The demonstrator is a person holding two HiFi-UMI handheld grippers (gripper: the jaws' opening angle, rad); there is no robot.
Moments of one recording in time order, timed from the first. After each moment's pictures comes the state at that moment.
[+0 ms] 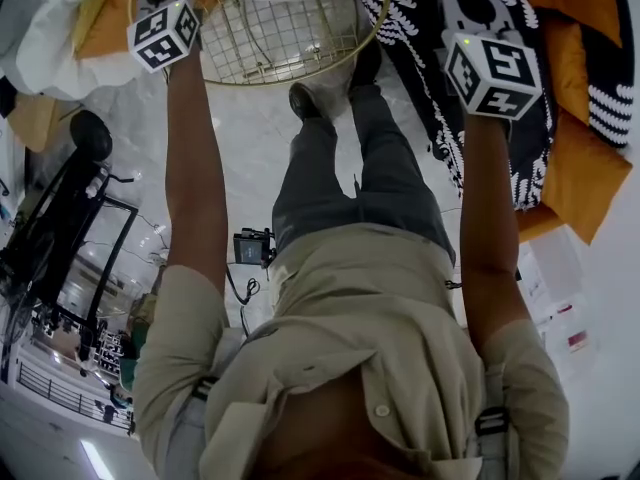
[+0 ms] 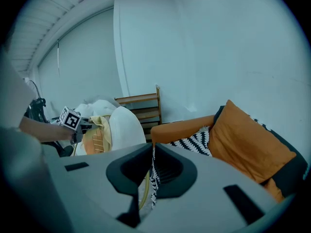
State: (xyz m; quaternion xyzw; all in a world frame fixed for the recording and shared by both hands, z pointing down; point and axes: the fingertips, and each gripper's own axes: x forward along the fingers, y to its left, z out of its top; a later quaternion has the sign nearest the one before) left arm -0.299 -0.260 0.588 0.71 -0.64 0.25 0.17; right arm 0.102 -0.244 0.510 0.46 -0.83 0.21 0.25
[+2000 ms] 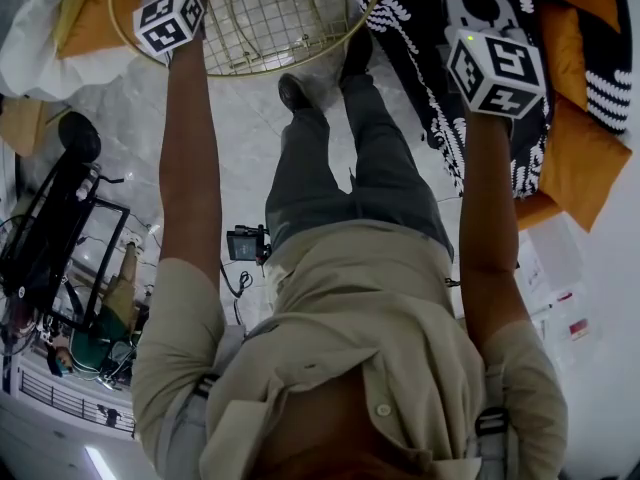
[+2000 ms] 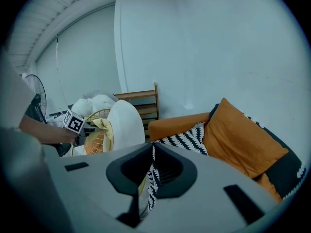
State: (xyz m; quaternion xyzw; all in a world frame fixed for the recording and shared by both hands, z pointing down) left arm -0.276 -0.243 0.645 0.72 -0.62 0.25 0.20; right arm 0.118 -0.218 0.525 0.47 -0.81 0.21 0.27
